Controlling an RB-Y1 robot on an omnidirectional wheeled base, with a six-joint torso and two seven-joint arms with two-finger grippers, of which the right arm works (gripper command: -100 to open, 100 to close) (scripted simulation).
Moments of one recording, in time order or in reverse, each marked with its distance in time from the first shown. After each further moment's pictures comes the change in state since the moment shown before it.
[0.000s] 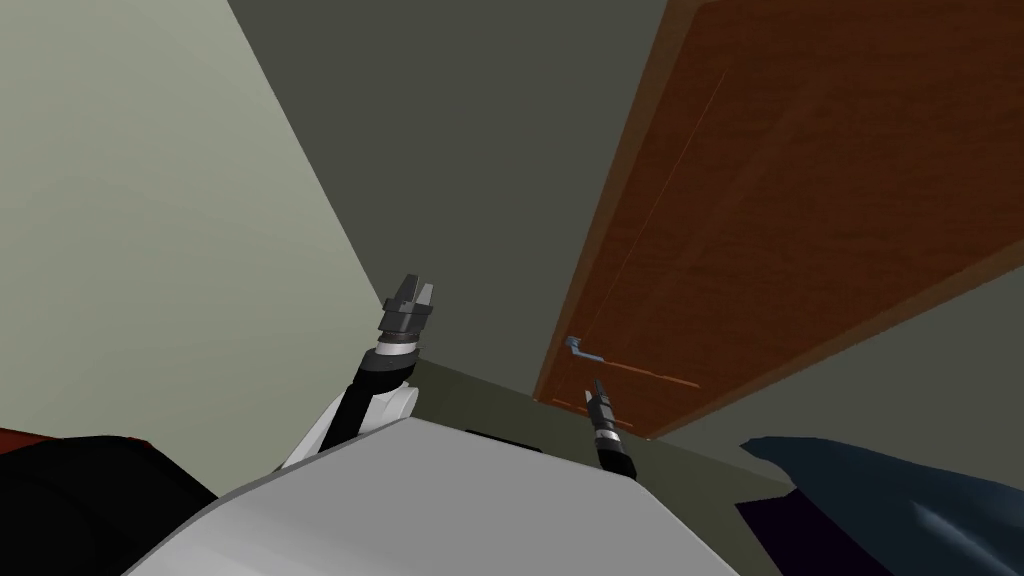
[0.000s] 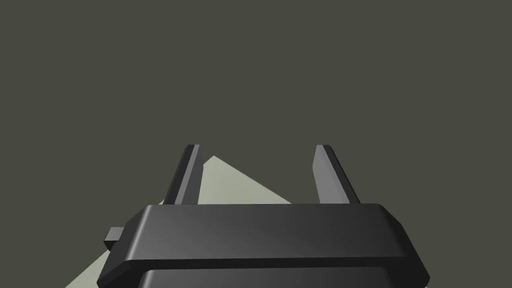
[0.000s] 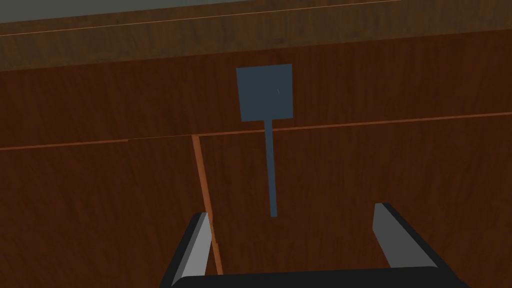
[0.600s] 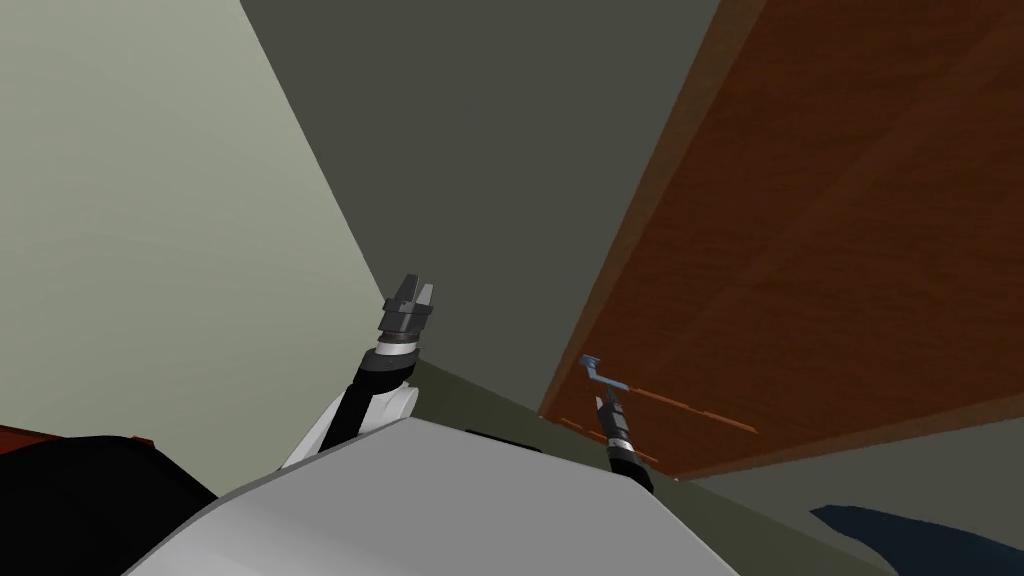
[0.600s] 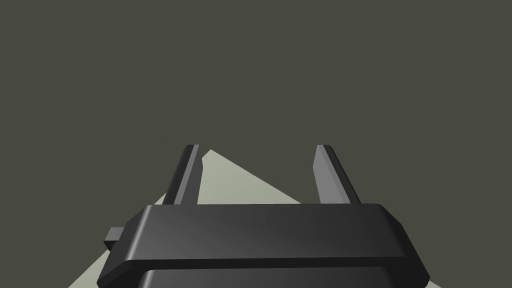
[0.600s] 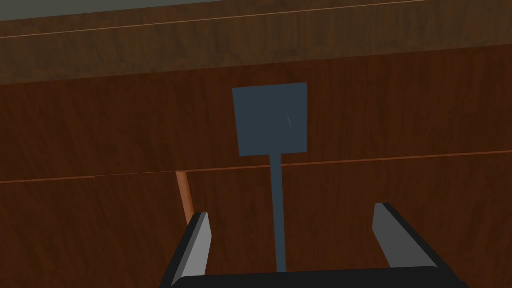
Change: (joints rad) arm 0.007 -0.039 -0.037 0.047 -0.025 -0.029 -0.027
